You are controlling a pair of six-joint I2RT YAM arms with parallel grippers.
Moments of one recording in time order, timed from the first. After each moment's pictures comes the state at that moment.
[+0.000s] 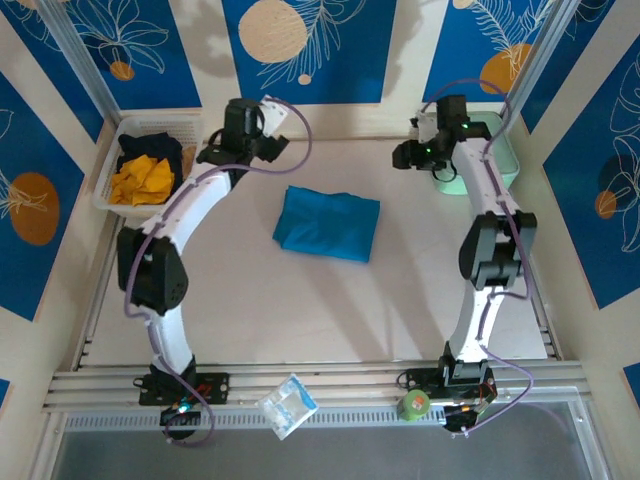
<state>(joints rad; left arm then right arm) -0.37 1.87 1.79 -0.33 -0.19 0.47 0.03 1.95 1.90 -0.97 -0.34 0.04</state>
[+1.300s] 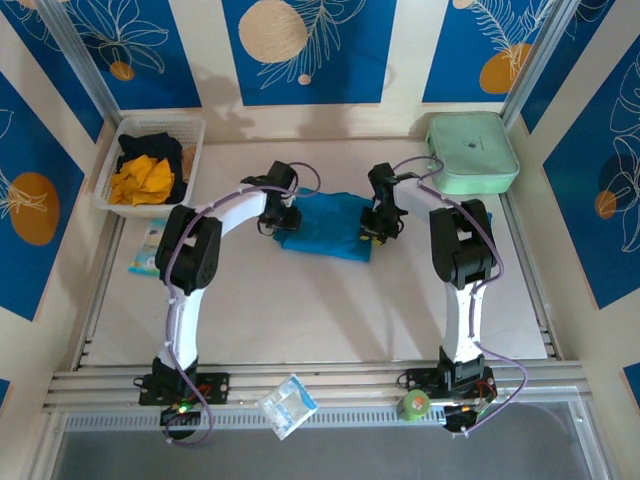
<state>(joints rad) -0.47 2.17 1.64 -0.69 0.07 -0.24 0.30 2.09 1.52 -0.87 -0.22 0.55</state>
